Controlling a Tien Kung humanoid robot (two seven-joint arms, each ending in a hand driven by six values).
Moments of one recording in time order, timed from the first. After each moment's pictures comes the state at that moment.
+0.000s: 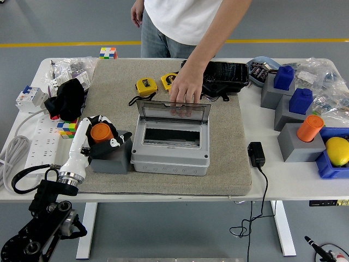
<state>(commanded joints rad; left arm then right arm) -0.06 0.04 -1.23 -1.25 1.34 0.20 -0.31 0.17 -0.10 1.24 0.18 -1.52 -0.12 0.01</state>
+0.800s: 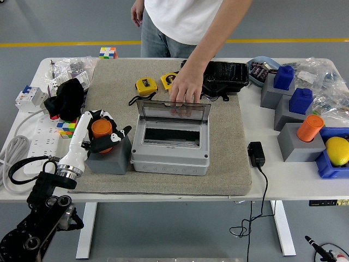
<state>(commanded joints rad) -0.09 0.06 -1.23 -1.28 1.43 0.22 -0.27 0.17 -0.10 1.24 0.18 -1.52 -0.12 0.00</state>
